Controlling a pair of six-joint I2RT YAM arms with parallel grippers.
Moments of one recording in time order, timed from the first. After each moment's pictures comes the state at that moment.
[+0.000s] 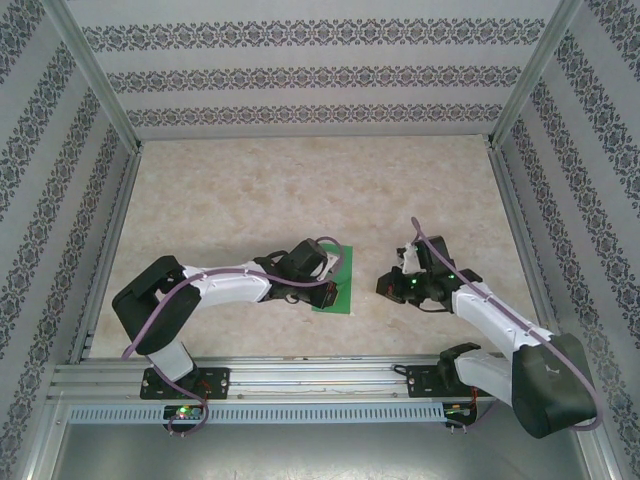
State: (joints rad) left arm -0.85 1.67 0.87 -0.15 0.32 -0.49; right arm 0.29 1.10 0.46 -0.40 -0.59 0.65
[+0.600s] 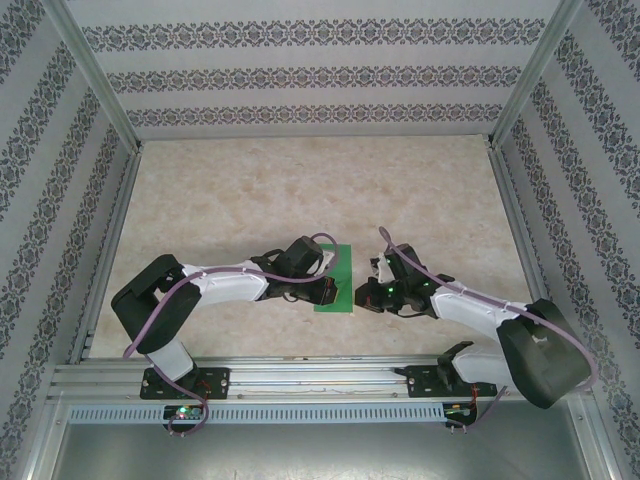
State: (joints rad) left arm -0.82 1.67 0.85 -0.10 0.37 -0.56; right arm 0.53 1.26 0.42 -0.13 -0.56 0.79
